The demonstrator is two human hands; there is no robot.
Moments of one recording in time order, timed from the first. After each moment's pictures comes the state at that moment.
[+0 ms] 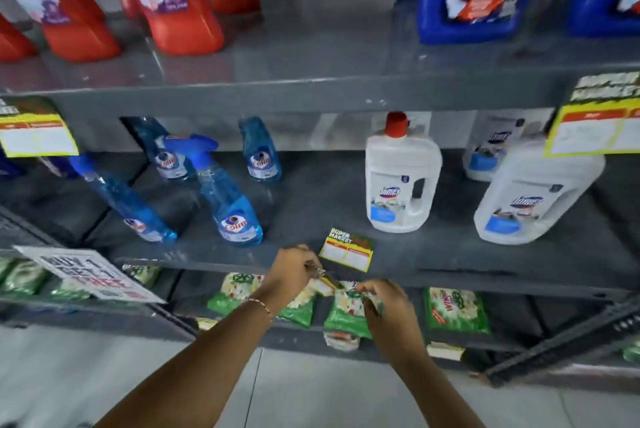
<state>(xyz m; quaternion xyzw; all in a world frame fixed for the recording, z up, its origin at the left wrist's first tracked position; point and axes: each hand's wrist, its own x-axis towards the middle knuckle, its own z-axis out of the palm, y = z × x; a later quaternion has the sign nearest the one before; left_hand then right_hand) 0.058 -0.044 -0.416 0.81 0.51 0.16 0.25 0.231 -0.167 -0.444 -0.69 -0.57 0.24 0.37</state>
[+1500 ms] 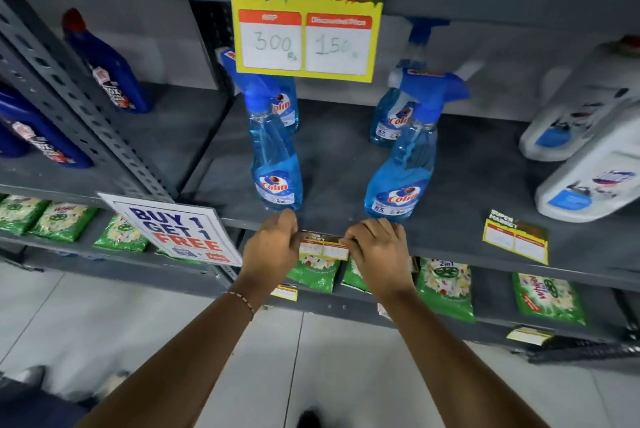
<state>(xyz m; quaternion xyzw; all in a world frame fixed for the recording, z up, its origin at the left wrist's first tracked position) -0.245 0.019 -0.449 0.77 0.59 0.22 0.12 -0.050 -0.019 -0.468 -0.65 -0.72 -0.03 0.24</state>
